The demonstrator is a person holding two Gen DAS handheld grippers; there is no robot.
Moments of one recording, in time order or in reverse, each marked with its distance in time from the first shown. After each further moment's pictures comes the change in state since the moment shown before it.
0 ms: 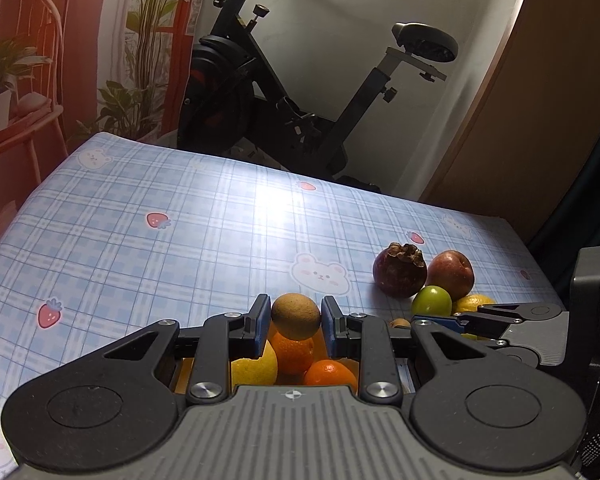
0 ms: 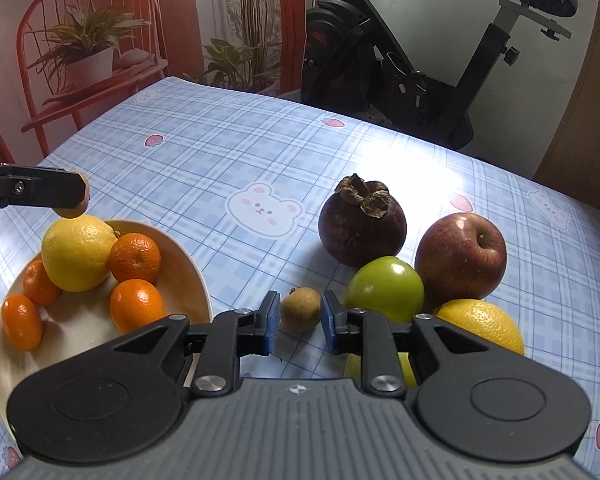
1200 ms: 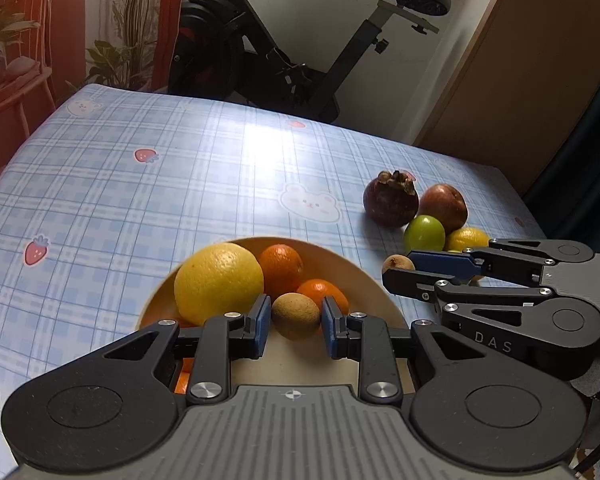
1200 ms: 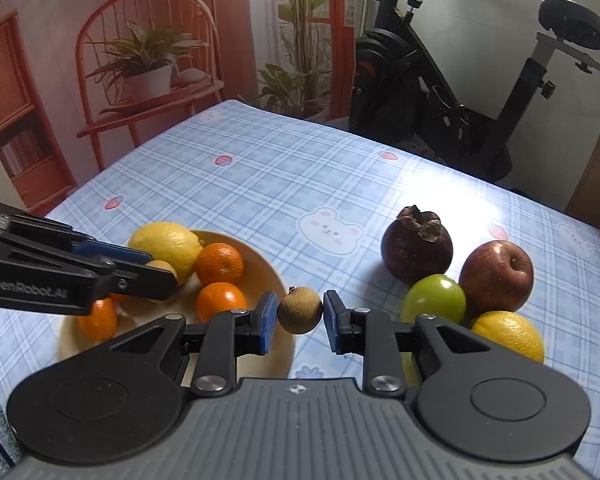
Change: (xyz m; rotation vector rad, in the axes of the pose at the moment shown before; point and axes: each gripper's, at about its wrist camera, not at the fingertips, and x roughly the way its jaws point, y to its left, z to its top) left arm 0.001 -0.006 -0.036 0.017 0.138 -0.021; right arm -0.045 0.024 -0.010 -0.075 -0.087 0.151
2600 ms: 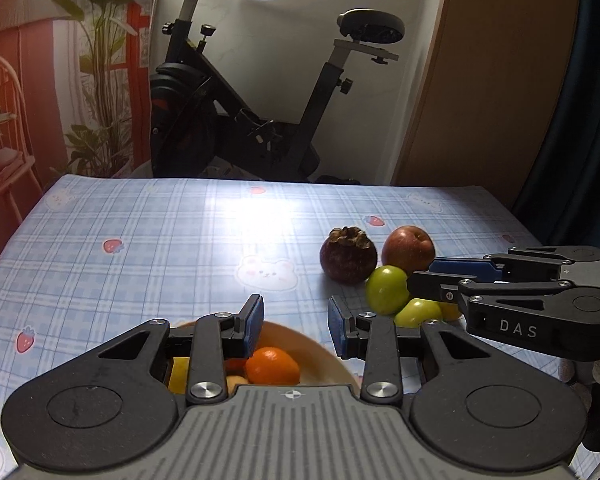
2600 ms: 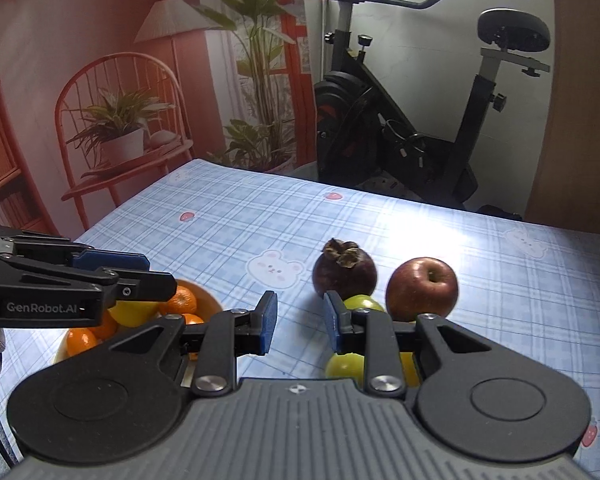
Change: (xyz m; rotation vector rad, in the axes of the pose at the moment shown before) left arm -0.001 -0.067 0.022 0.161 -0.169 0.046; right arm -0.048 -0.059 -0.014 0.149 -0.161 -0.083
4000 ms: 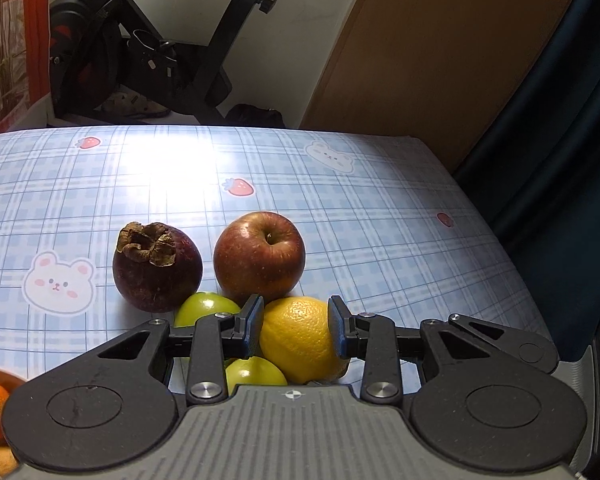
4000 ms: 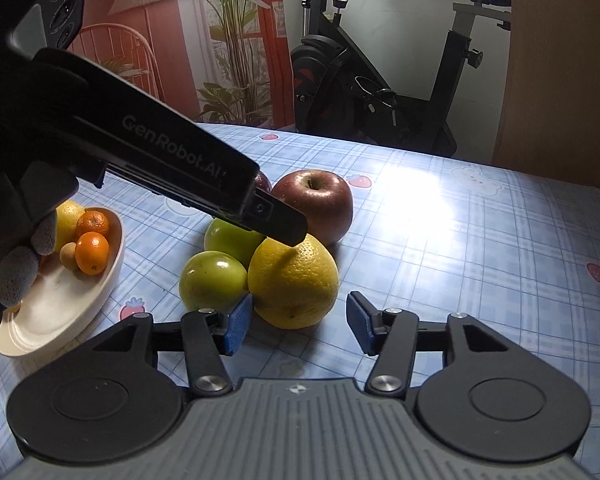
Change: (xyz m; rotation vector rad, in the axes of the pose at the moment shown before) left arm 0.137 -0.093 0.036 -0.051 0.246 -0.234; right arm 0.016 -0.083 -0.044 -0.026 0.104 0.033
